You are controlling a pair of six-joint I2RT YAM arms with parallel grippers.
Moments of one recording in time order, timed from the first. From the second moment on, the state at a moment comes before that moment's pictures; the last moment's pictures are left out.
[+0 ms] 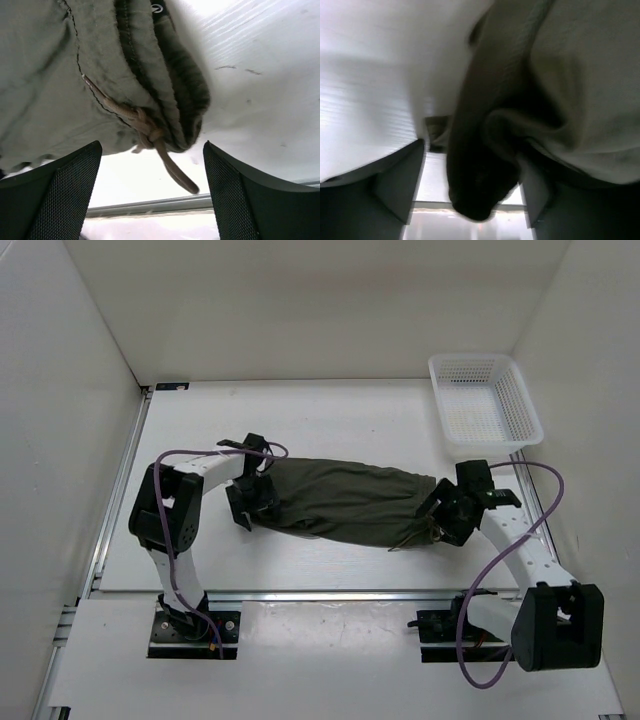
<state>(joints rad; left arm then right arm) -0.36 1.83 1.15 -0.86 0.04 -0.67 0.12 1.10 0.71 -0.76 -0.08 0.75</state>
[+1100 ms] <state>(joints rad) -0.07 1.72 1.70 -1.02 0.21 -0.57 0.17 1.28 1.15 -0.52 -0.10 0.69</state>
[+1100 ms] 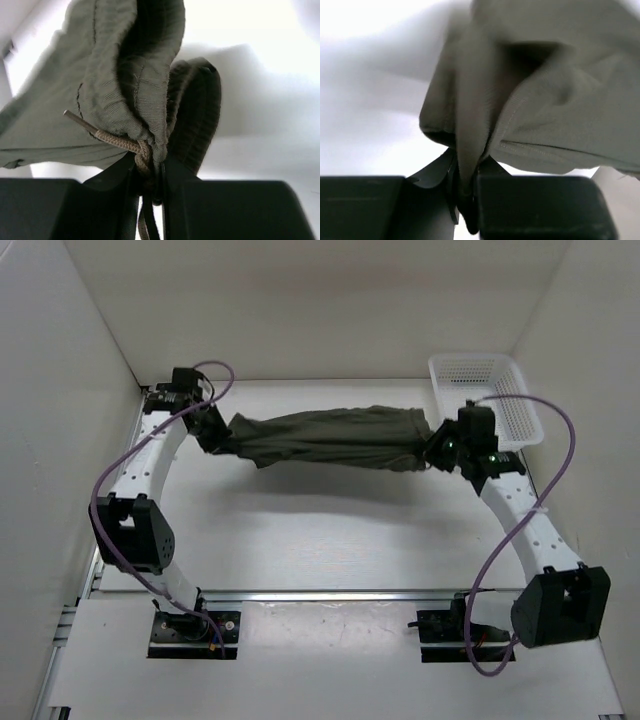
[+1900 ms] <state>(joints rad) 0.04 1.52 1.25 -1.00 0.11 -0.52 0.11 1.12 0.77 -0.75 -0.07 0.68</state>
